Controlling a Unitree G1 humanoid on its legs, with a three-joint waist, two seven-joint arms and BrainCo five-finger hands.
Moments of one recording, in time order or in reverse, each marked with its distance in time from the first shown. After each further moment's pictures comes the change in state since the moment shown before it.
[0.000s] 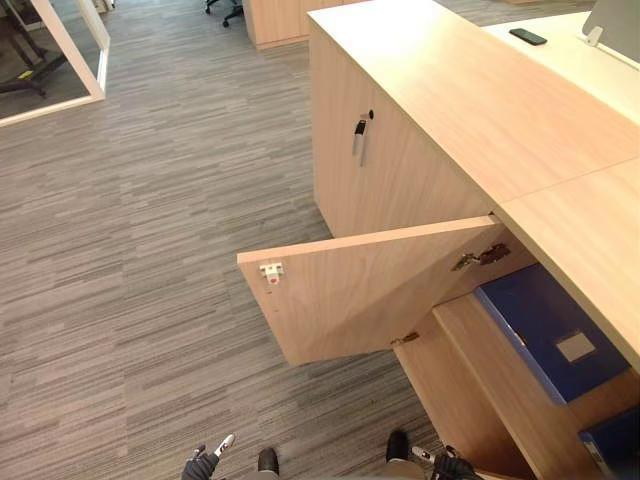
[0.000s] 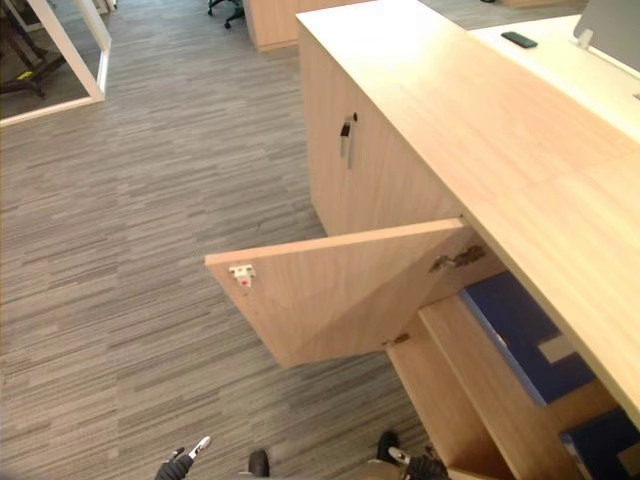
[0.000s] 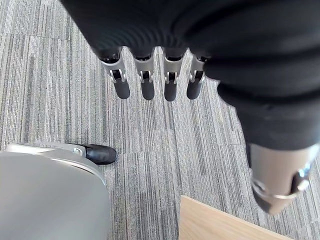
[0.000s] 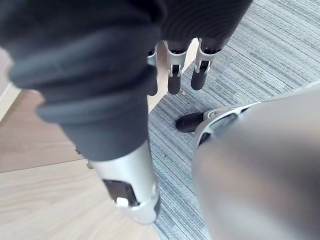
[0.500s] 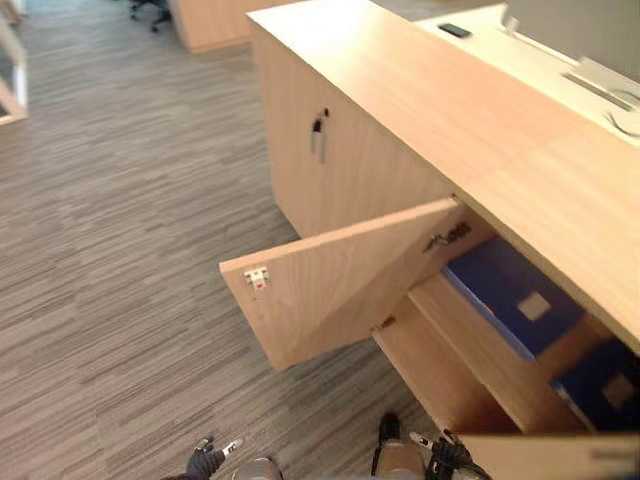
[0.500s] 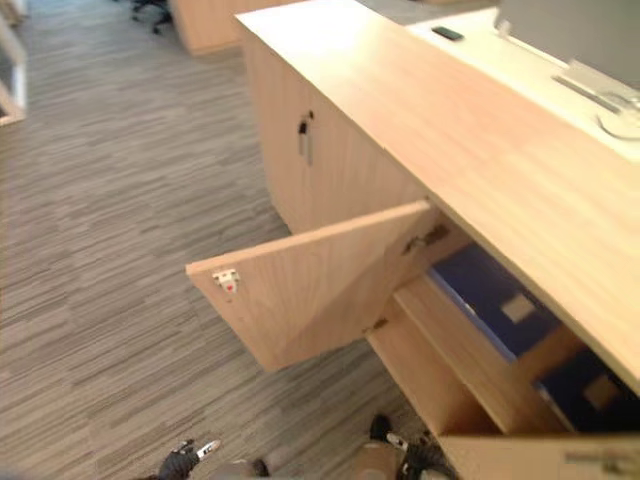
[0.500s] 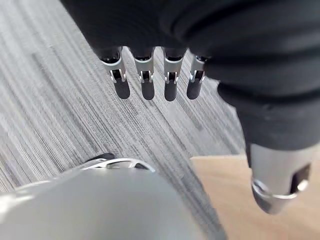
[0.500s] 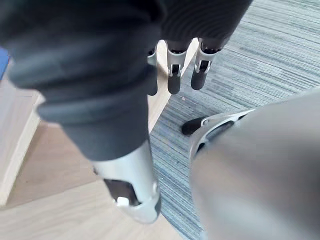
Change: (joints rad) left arm -0.012 0.049 -0.130 0.016 0.231 0.003 -0.039; right arm 0.024 0.007 -0.011 -0.150 0.041 -0.013 0.001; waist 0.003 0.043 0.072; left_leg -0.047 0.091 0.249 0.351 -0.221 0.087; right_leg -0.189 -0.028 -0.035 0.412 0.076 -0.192
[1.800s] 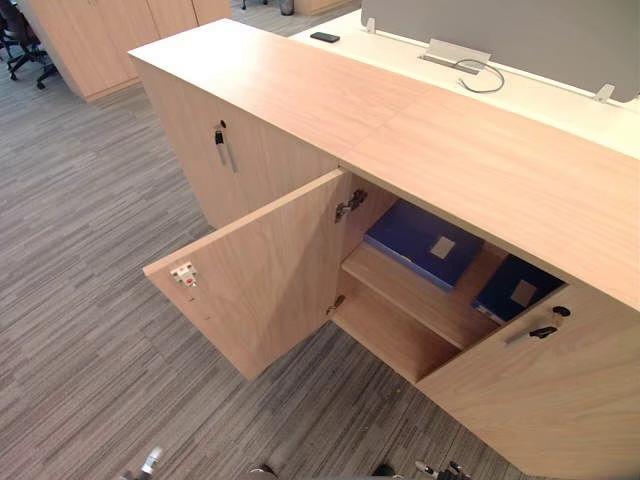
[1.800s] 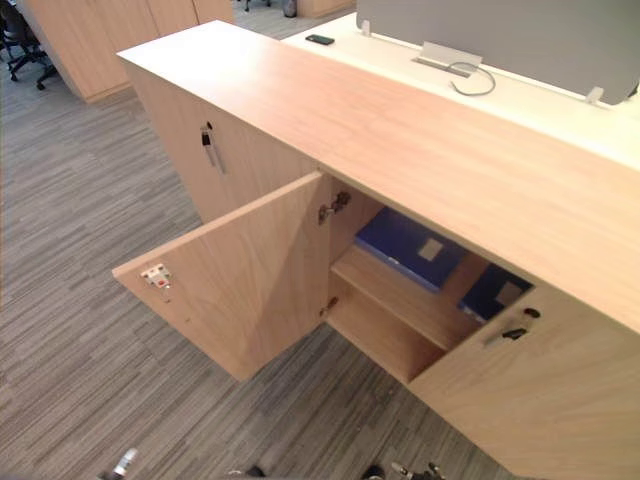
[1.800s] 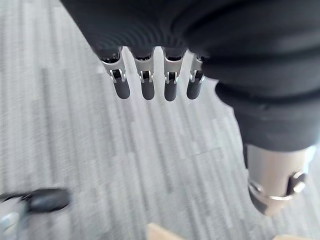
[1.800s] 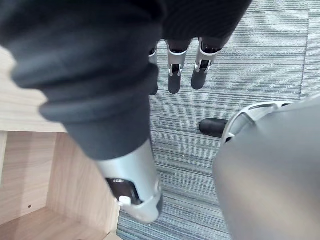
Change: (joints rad) left arm 0.014 0.080 0.571 -0.117 -0.209 0.049 0.002; right arm 0.058 0.029 -0.078 0.101 -0.042 -0.007 0.023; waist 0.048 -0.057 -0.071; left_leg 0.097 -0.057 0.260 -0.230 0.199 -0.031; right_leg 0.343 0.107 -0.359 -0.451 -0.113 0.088
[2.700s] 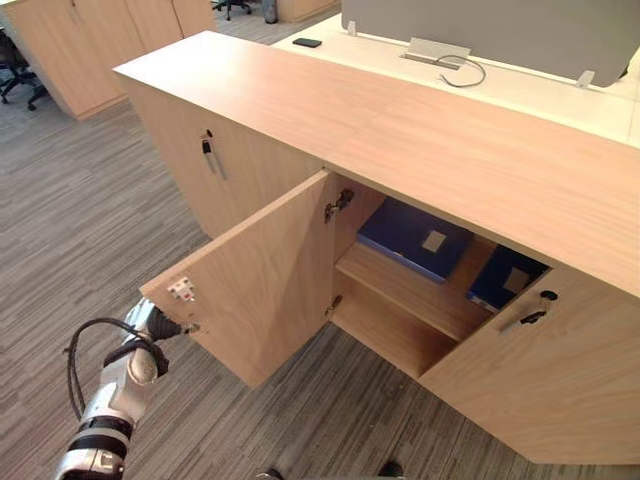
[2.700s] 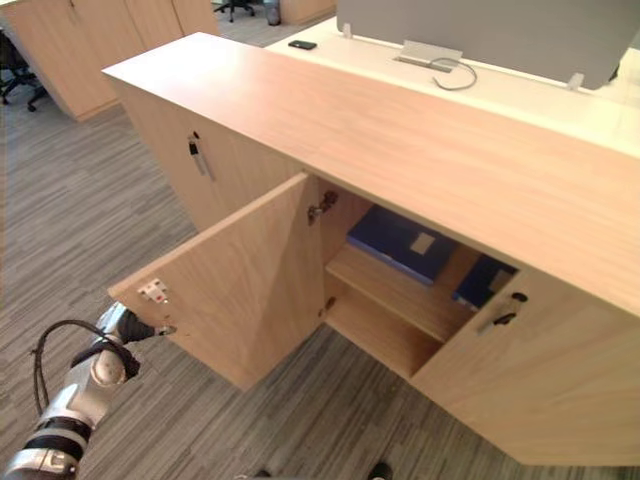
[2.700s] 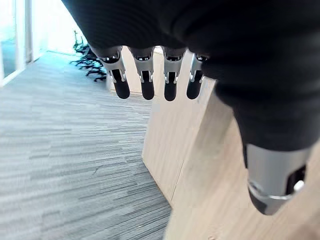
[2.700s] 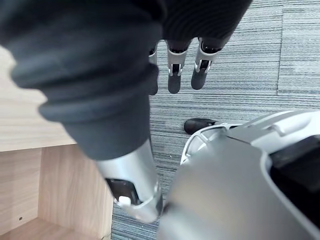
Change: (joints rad) left arm -0.309 0.414 -0.794 -0.304 0.789 -0.013 0.057; right arm 0.088 -0.019 0.022 -0.013 0.041 -0.017 0.052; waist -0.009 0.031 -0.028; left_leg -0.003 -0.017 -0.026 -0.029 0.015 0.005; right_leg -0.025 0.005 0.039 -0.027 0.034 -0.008
